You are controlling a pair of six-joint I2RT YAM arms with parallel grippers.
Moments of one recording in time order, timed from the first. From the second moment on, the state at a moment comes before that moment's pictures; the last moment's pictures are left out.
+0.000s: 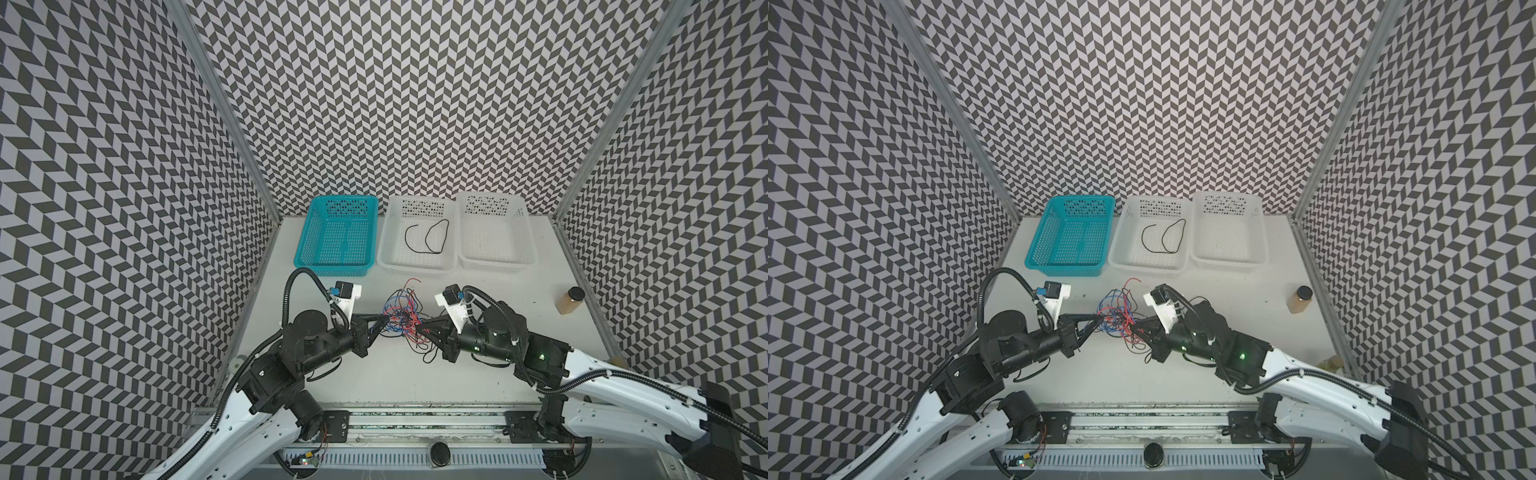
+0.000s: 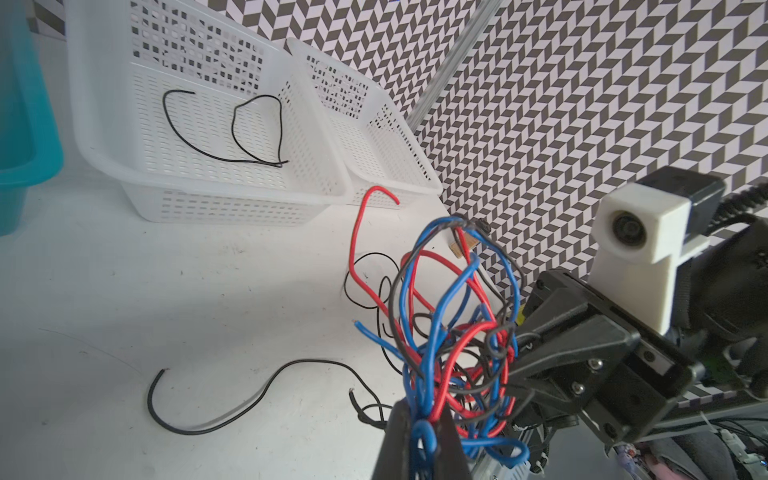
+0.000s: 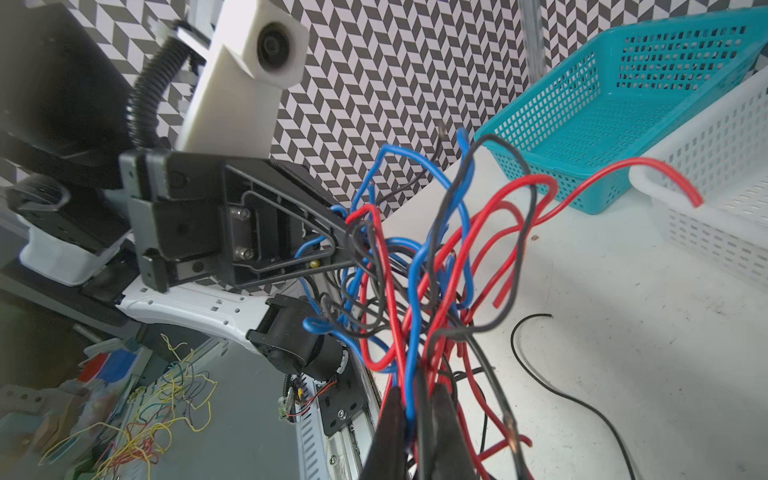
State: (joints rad) left arm -0.70 0.51 0.69 -0.39 0.25 -0.58; right arm 0.99 0.95 0.71 0.08 -0.11 0.46
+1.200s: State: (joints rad) left arm -0.67 0.57 0.41 0.09 0.47 -0.85; right arm 0.95 0.89 0.70 -0.15 -0.29 0.33
